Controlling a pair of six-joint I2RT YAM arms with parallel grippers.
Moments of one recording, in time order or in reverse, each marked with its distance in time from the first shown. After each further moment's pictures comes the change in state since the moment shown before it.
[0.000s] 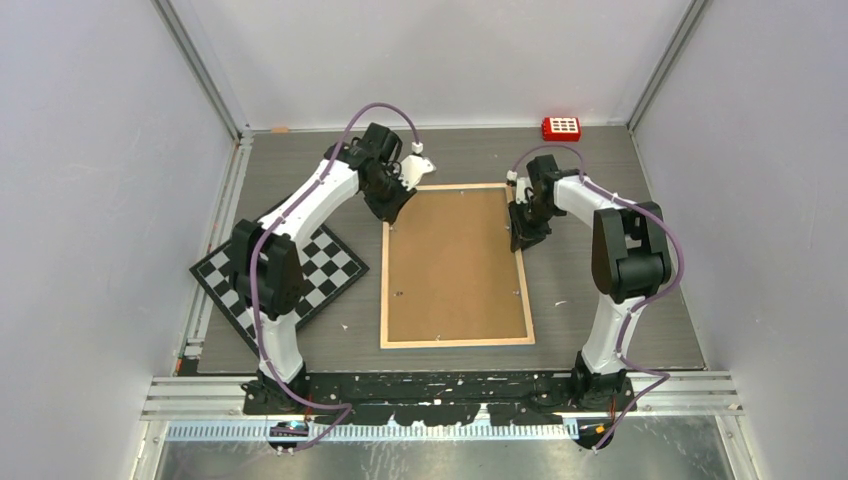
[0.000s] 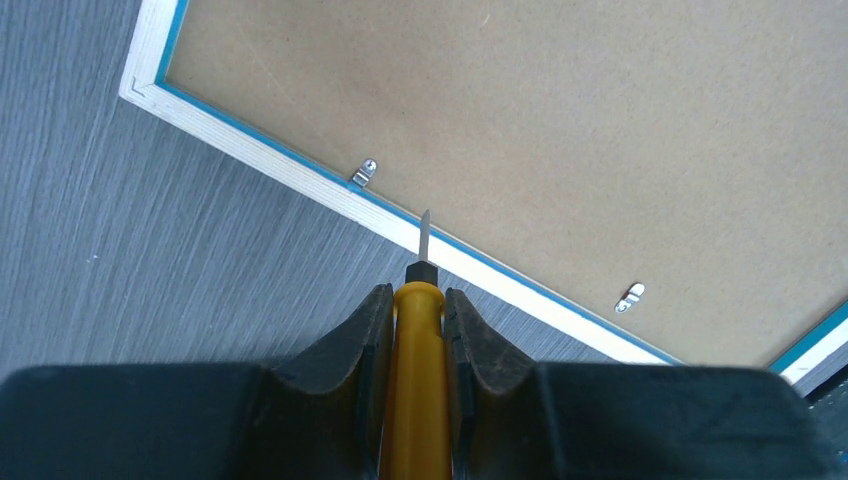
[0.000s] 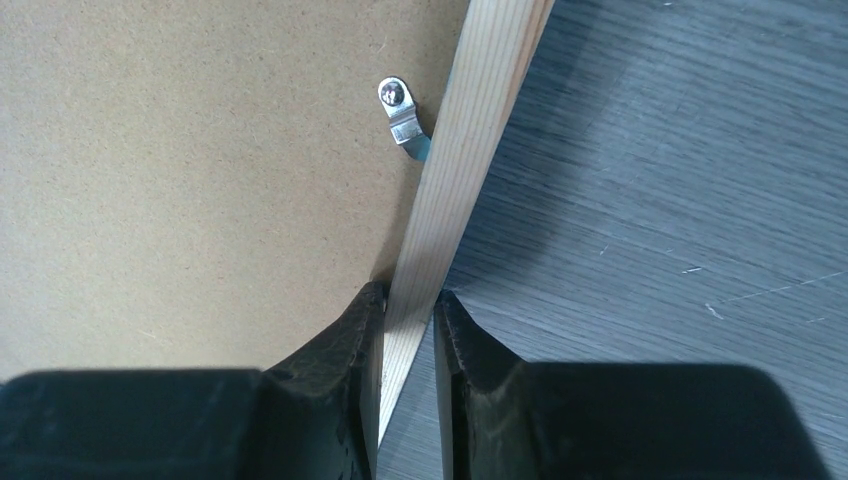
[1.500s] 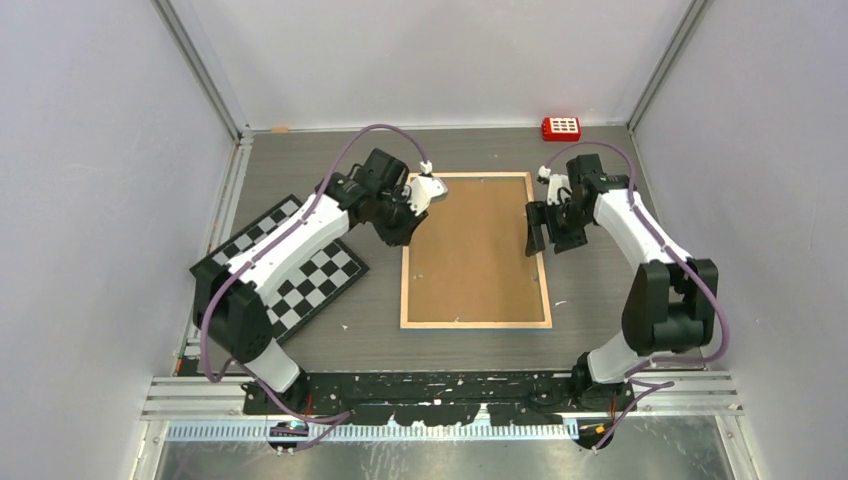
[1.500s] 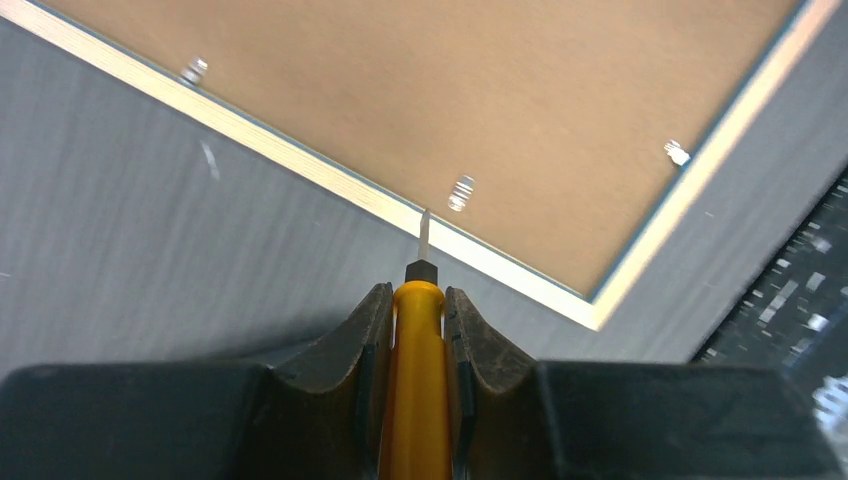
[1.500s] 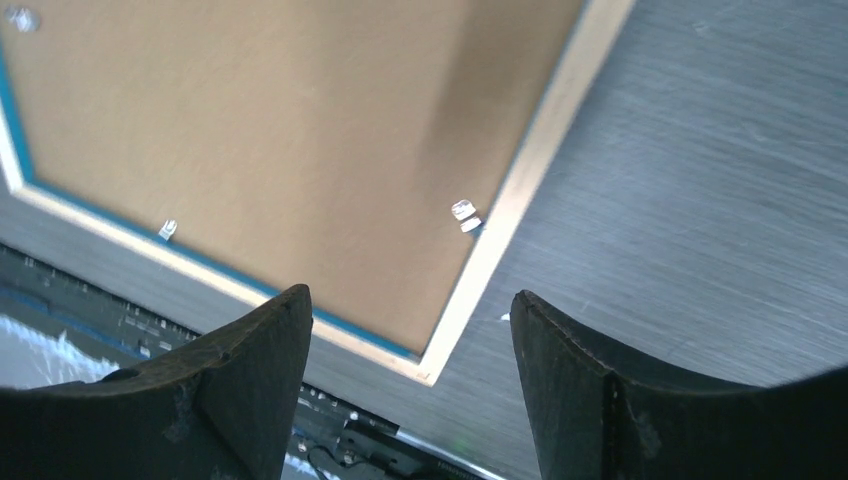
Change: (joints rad) left arm -0.150 -0.335 -0.304 0.099 0.052 -0.134; right arm -0.097 -0.426 -0.147 -0.194 -0.086 -0.069
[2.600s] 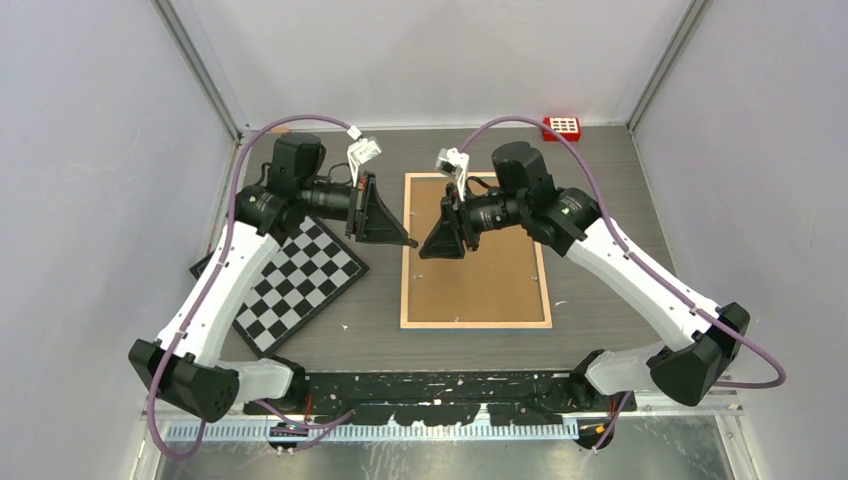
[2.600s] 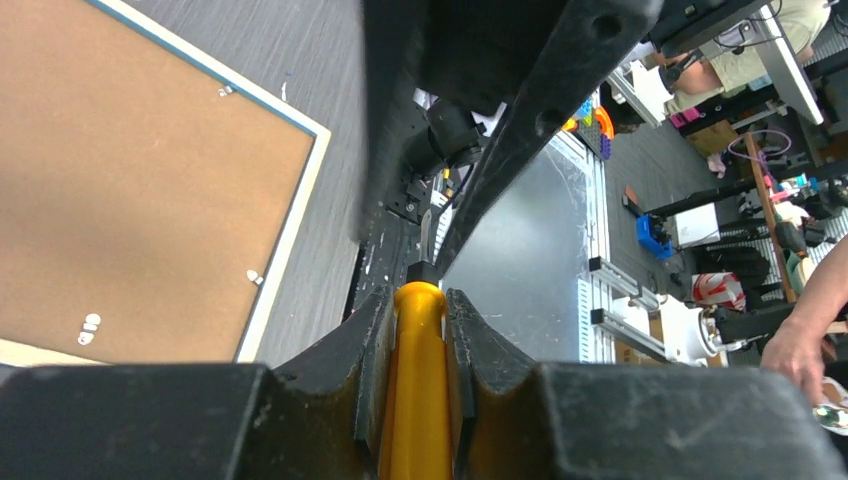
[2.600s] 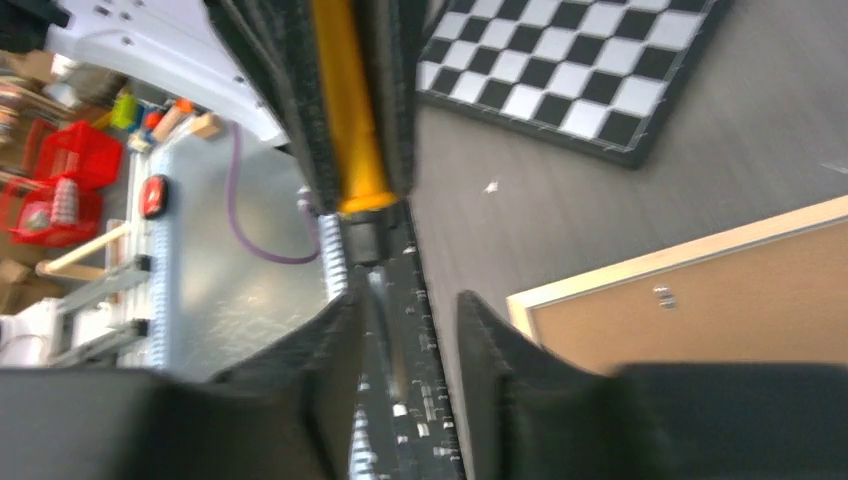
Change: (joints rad) left arm 0.229 -0.299 -0.012 0.145 0.867 -0.517; right arm 0.626 -0.174 0.225 0.375 -0.461 0.252
